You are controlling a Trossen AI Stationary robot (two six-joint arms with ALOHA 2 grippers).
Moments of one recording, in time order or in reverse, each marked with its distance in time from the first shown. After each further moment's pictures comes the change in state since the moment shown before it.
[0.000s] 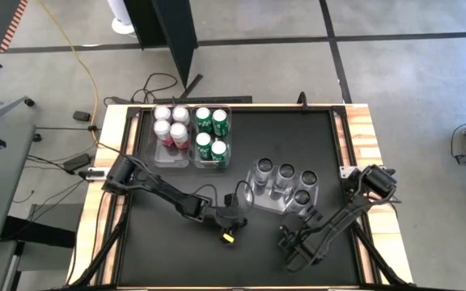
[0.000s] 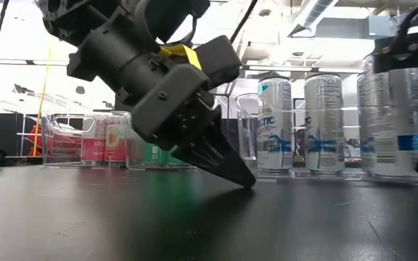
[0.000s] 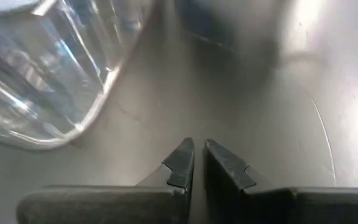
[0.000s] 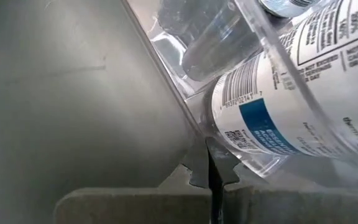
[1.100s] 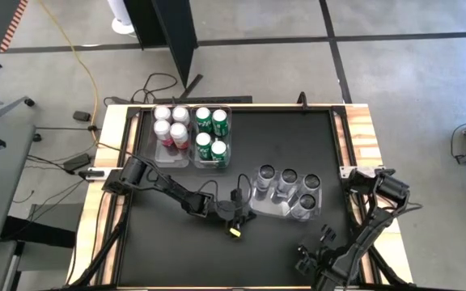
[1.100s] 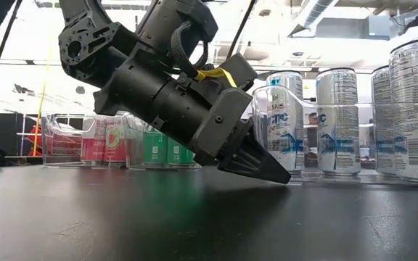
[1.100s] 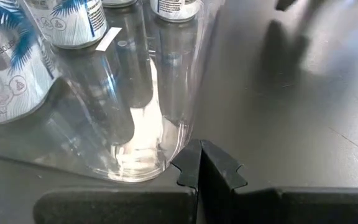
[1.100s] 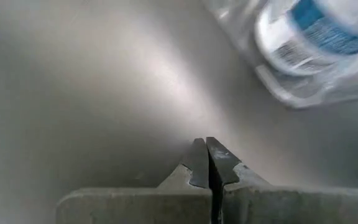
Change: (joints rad) left arm 0.068 0.108 -0.001 0.298 -0.026 0.045; right arm 0.270 0.001 0.000 0.076 -0.026 0.243
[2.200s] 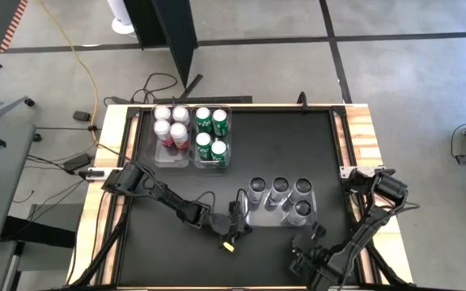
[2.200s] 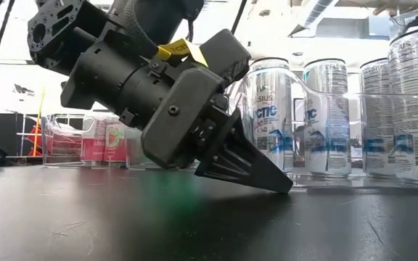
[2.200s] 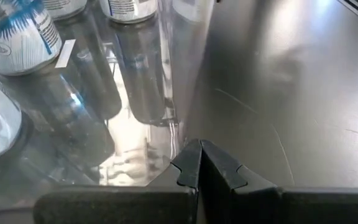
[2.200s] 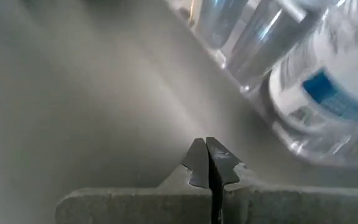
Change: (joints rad) left arm -0.100 0.000 0.000 -0.015 -0.013 0.021; right arm -0.027 0.000 -0.001 0.106 0.150 -0.163
